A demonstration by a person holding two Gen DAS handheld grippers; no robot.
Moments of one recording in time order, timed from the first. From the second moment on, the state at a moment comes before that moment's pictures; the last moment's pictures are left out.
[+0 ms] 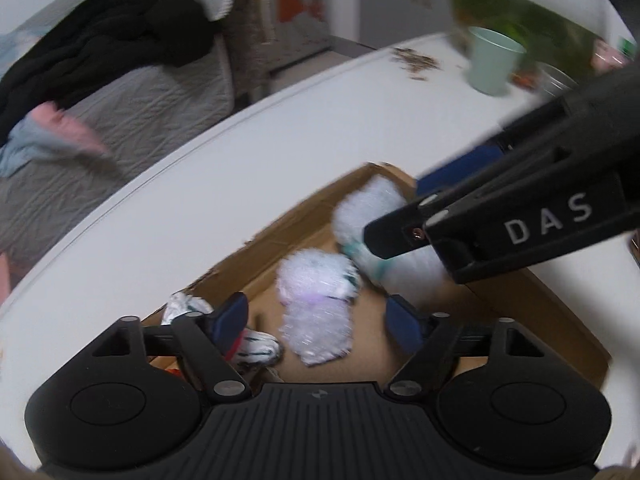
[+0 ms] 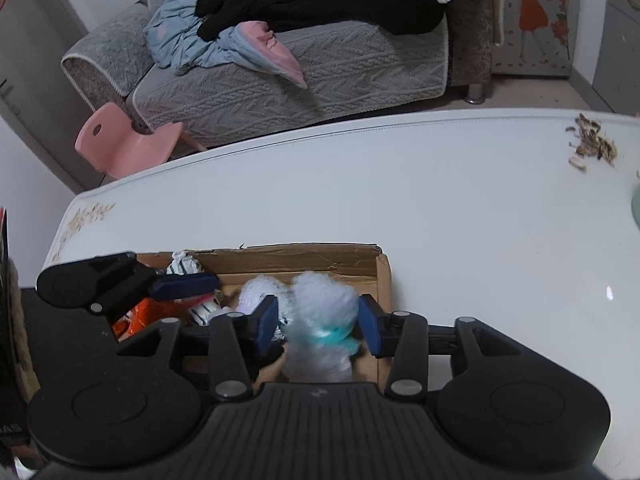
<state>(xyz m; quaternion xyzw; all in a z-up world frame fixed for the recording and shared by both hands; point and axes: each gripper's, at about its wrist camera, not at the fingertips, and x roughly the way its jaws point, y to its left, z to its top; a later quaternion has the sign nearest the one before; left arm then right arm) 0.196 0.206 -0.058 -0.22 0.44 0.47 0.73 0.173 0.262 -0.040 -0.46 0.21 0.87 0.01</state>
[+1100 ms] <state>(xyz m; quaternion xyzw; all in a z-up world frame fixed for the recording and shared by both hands) 0.103 -0.012 0.023 -0.28 0.49 0.51 0.65 0.316 0.201 0.033 -0.41 0.11 0.90 -0.08</state>
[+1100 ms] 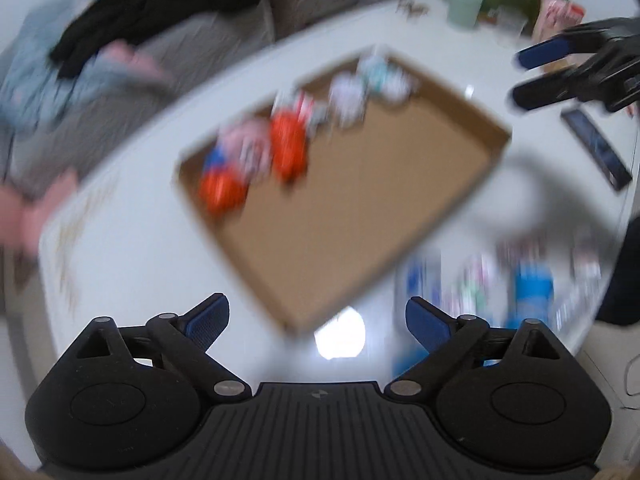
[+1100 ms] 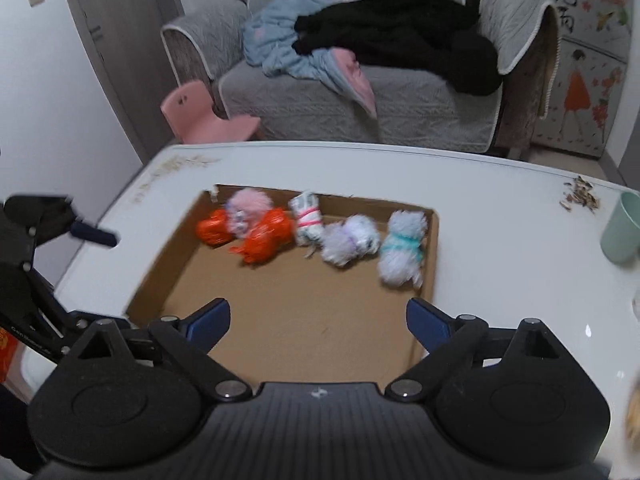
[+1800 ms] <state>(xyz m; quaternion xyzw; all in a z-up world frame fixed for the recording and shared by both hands) 0.109 -0.136 -0.062 -0.48 0.42 0.57 0.52 0.422 0.012 -0.004 -0.46 -0.16 0.83 -0.29</state>
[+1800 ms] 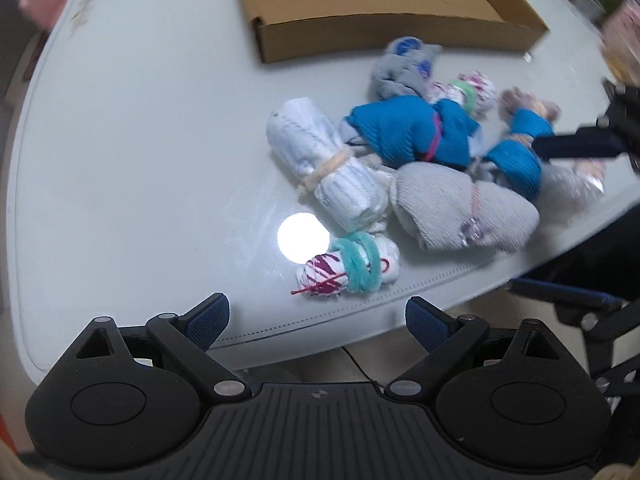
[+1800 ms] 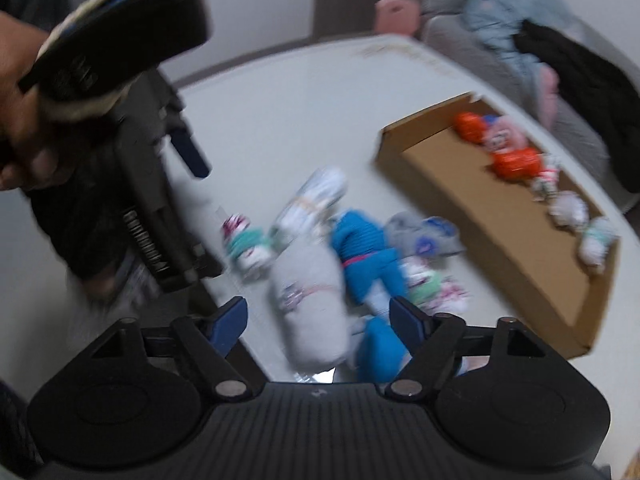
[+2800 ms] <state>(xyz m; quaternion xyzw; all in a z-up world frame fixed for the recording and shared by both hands) 0.106 -0.138 -0.083 -0.42 0.41 0.62 0.53 0.417 -0.006 -0.039 -0.52 -0.14 0.79 -0.31</state>
